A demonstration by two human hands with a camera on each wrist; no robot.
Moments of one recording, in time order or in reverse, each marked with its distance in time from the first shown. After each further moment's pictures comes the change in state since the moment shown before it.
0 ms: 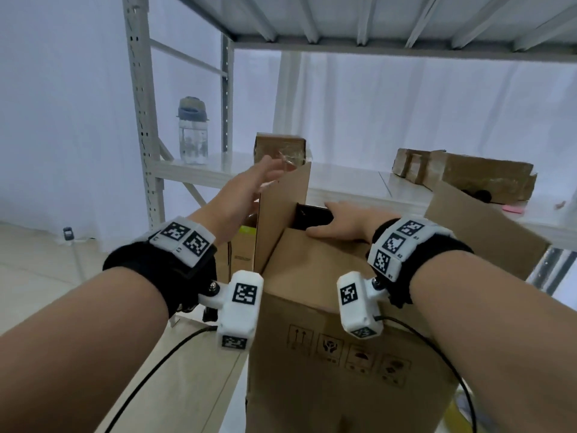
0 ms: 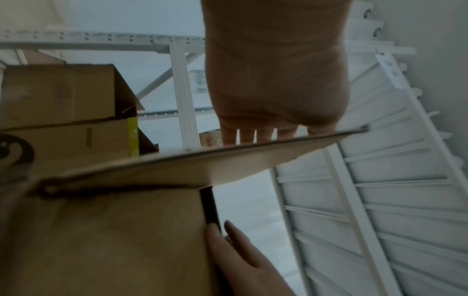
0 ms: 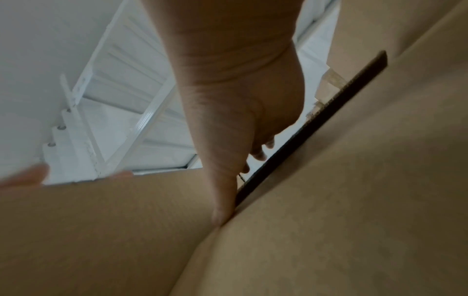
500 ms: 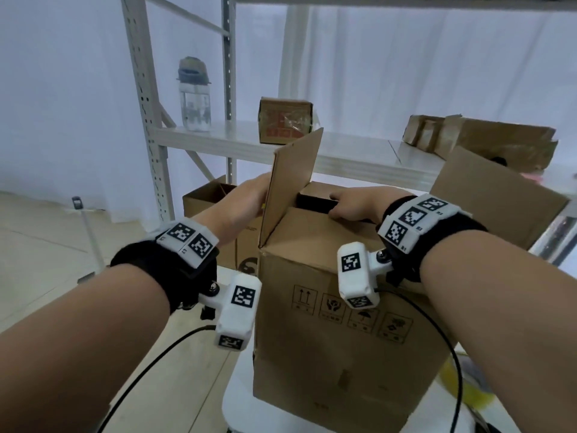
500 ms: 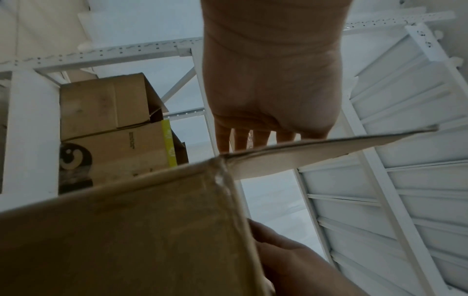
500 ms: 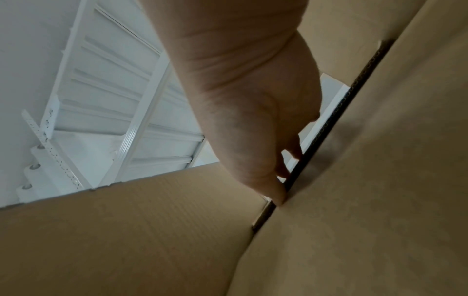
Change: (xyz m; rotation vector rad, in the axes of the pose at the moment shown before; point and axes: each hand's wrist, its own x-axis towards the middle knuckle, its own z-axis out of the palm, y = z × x) left_hand -0.025 -0.046 0.004 0.142 -0.081 -0.138; right_hand -0.009 0.001 0.020 -0.040 -0.156 0.048
